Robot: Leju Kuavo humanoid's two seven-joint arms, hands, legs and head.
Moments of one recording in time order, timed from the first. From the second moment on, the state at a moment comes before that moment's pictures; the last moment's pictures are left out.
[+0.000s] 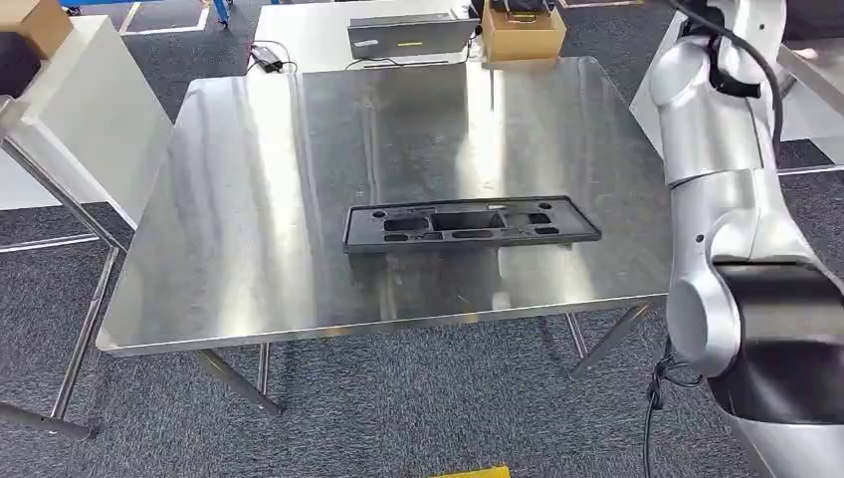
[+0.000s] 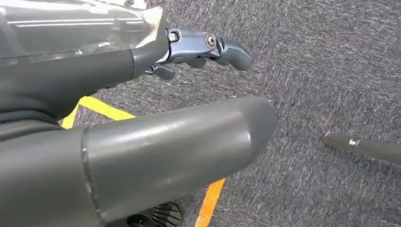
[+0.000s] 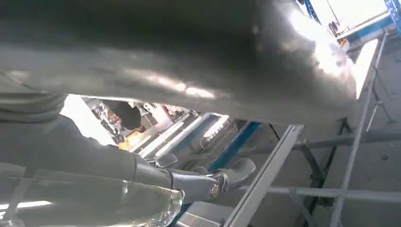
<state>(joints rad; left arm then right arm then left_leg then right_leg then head) -0.15 -0.09 0.91 -0.24 -0.46 -0.02 -0.46 -1.28 -0.20 0.10 -0.85 1.10 -0.42 -0.01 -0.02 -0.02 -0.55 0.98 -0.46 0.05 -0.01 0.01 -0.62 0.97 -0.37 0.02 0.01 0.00</state>
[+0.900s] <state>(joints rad) -0.11 -0.10 0.97 -0.24 -0.41 0.00 -0.52 -0.19 0.01 0.05 -1.41 0.25 -0.51 -0.63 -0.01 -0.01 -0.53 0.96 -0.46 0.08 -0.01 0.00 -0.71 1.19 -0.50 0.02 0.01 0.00</state>
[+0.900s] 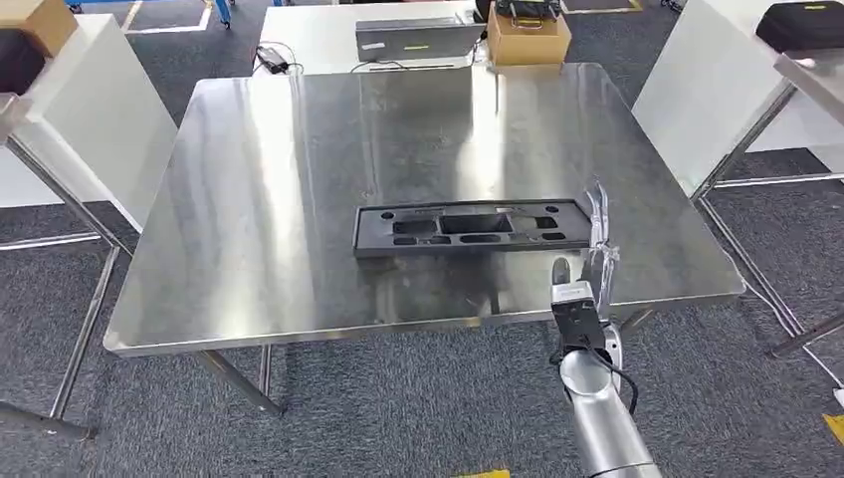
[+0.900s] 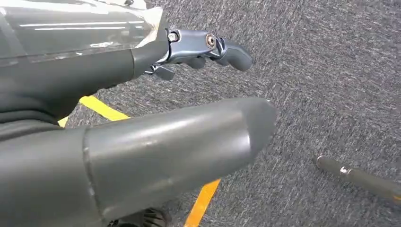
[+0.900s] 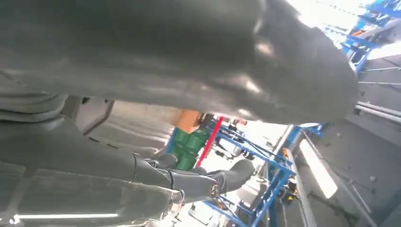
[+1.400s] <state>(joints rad) -0.11 -0.10 0.97 -0.24 -0.41 0.00 -0.52 -0.17 0.02 0.05 -1.44 0.25 -0.51 -0.63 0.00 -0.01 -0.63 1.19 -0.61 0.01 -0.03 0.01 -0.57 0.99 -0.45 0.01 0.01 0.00</state>
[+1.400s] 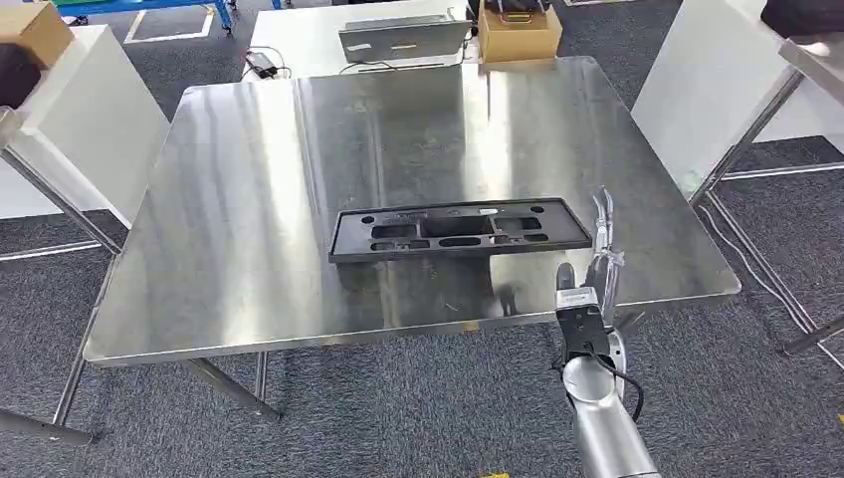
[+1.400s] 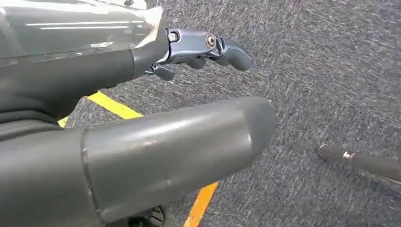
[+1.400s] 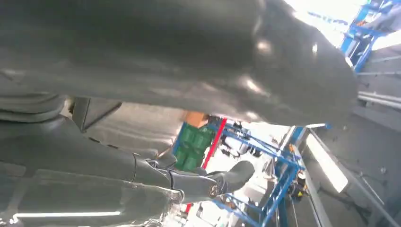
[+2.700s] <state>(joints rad) -0.09 -0.11 1.02 -0.24 -0.39 -0.02 -0.53 -0.01 0.08 0.00 -1.64 0.23 -0.42 -0.67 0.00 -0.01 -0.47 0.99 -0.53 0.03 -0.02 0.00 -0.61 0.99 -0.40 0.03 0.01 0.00</state>
